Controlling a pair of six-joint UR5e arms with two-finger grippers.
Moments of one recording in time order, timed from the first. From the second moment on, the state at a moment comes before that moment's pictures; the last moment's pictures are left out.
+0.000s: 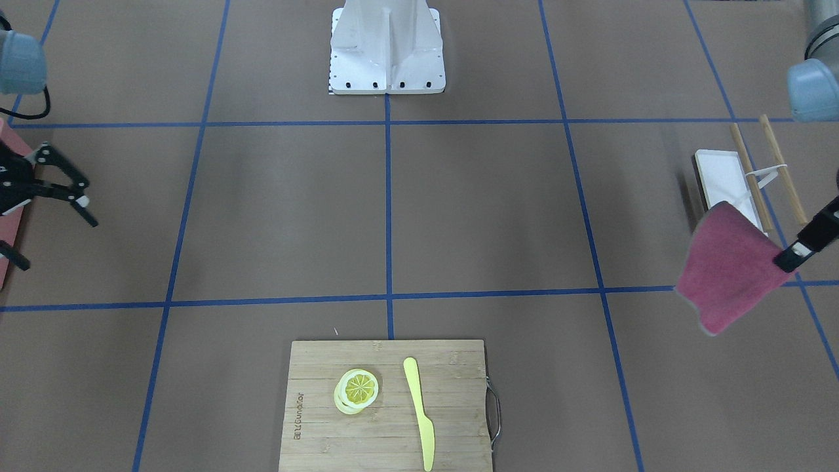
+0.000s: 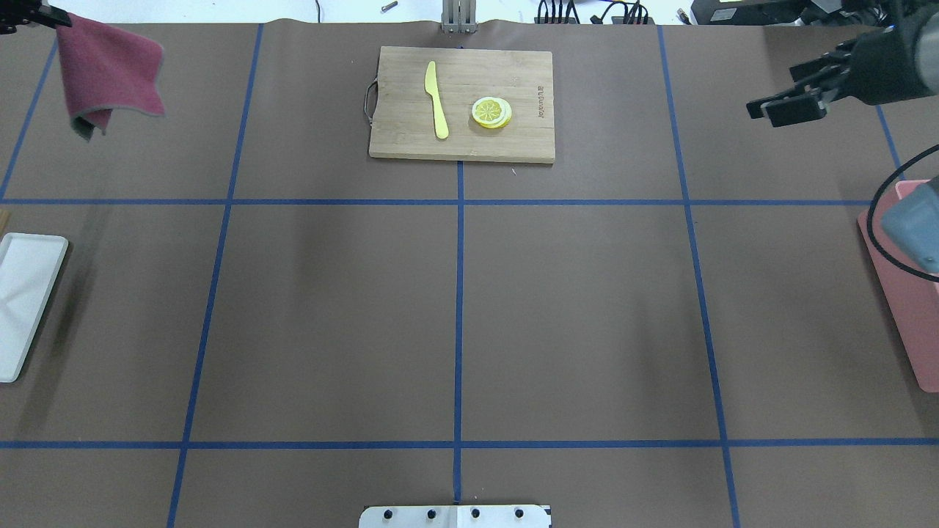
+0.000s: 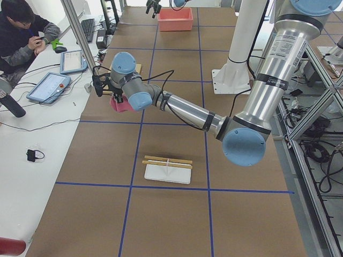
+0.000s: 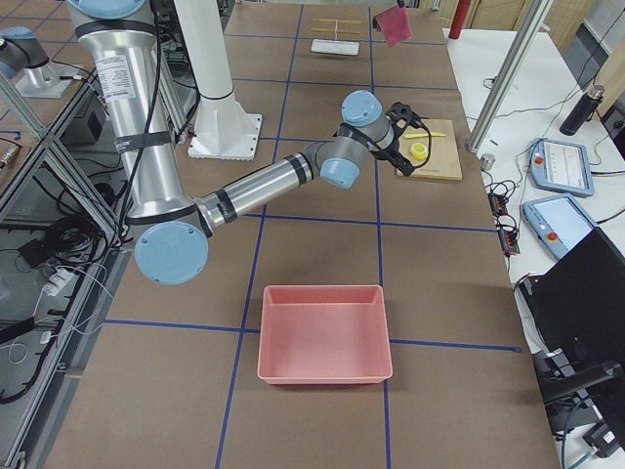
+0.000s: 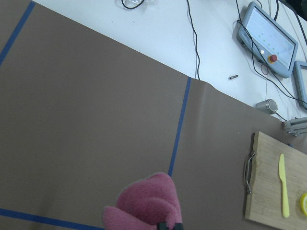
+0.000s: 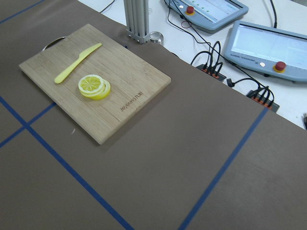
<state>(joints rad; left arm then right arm) -1.31 -1.94 -1.63 -2.20 -2.35 -1.41 1.10 -1.34 1.83 -0.91 2.13 0.36</state>
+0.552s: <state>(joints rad) -1.13 -2.10 -1.64 -2.19 -2.23 -1.85 0.76 -1.16 1.83 -0.91 1.78 0.46</state>
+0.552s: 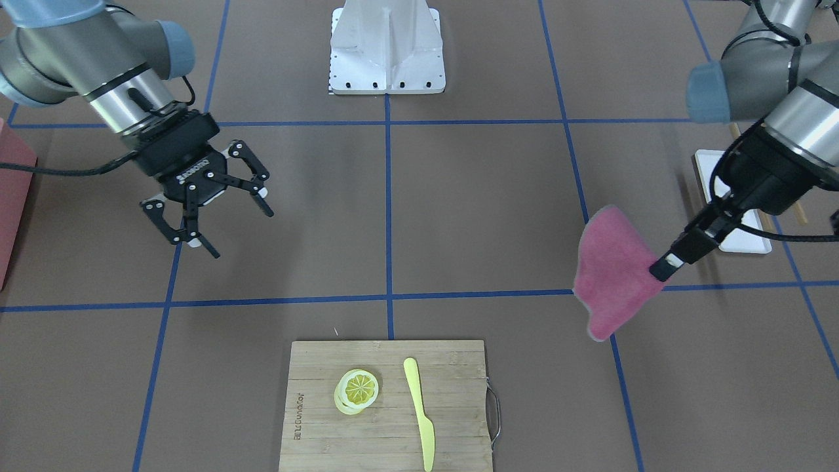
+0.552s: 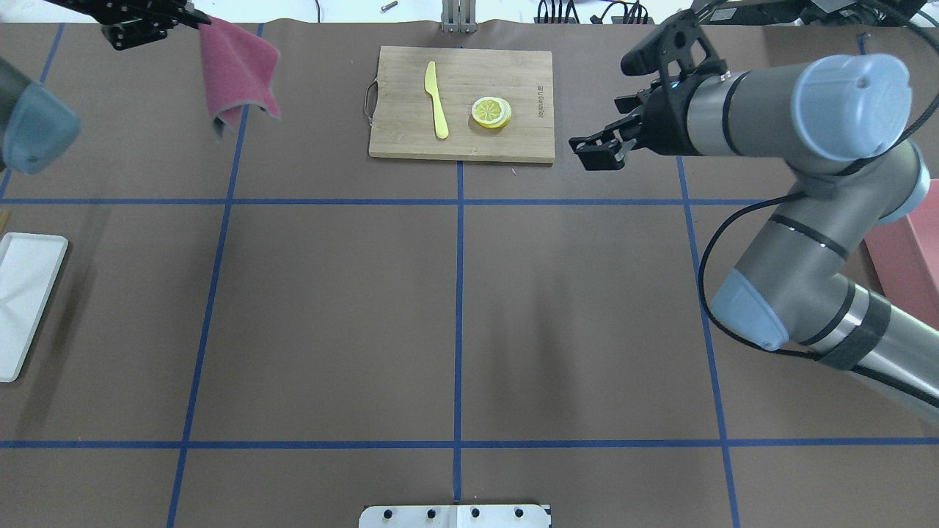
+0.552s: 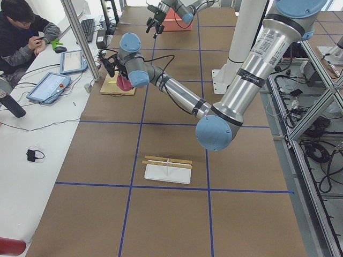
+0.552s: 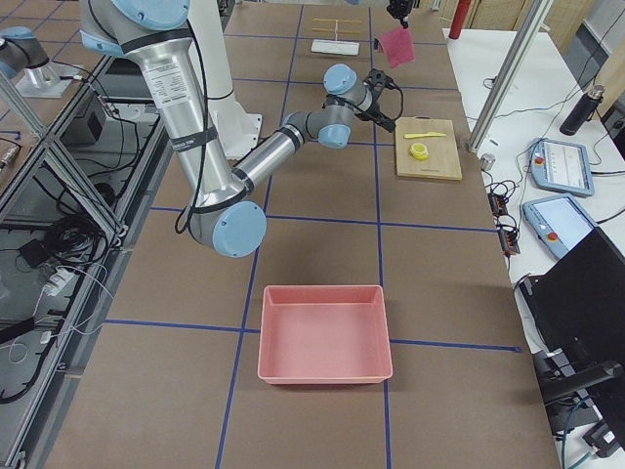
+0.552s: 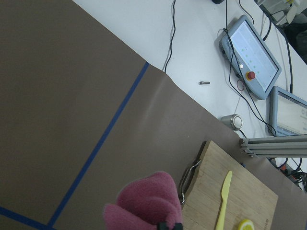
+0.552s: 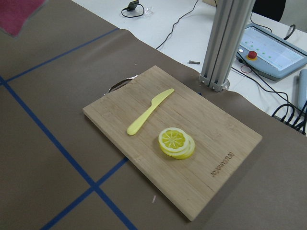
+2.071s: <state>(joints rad) -0.80 -2.36 -1.73 -2.05 -1.99 -2.39 0.54 -1.11 1.78 -0.75 1.47 0.49</state>
